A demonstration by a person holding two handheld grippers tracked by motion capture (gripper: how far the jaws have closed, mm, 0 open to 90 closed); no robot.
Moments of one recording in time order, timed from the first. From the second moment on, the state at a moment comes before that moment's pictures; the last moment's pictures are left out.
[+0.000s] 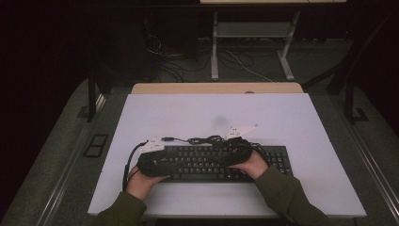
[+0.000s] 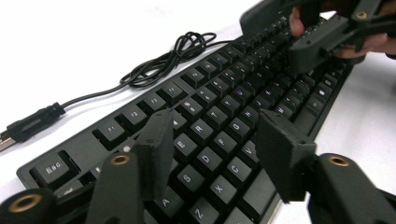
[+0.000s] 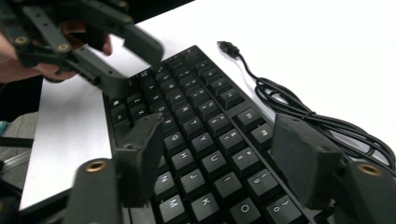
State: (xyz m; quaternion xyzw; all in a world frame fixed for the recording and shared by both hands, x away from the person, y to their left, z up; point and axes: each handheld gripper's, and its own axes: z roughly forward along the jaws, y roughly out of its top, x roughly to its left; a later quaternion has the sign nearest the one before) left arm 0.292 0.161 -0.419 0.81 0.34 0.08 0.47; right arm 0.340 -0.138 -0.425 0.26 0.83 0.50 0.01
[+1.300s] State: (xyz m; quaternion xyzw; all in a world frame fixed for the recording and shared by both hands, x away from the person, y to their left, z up) left arm 0.295 0.144 -0.438 0.85 0.29 0.03 0.44; right arm 0.344 -0.141 -0.430 0.28 0.82 0.49 0.04
